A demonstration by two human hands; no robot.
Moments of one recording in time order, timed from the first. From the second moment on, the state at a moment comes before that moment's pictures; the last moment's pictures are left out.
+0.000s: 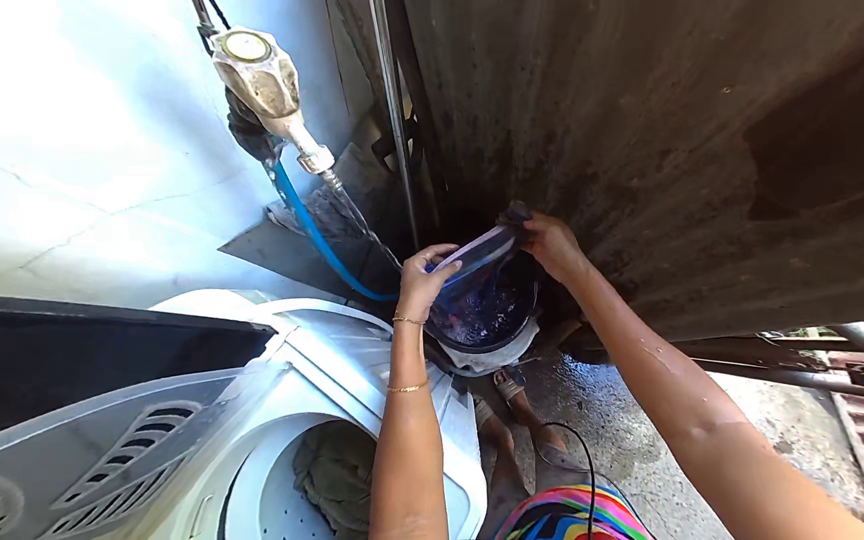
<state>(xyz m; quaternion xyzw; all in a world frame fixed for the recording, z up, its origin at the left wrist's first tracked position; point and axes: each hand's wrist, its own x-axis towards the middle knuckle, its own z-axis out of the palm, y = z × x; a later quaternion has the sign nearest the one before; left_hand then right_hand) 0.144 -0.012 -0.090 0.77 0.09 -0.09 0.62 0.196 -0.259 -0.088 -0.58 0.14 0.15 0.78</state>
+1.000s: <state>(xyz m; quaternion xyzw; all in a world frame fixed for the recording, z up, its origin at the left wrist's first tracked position) 0.148 -0.105 -0.340 0.91 0.18 -0.36 0.12 0.161 -0.185 -0.362 -0.75 0.18 0.40 0.50</state>
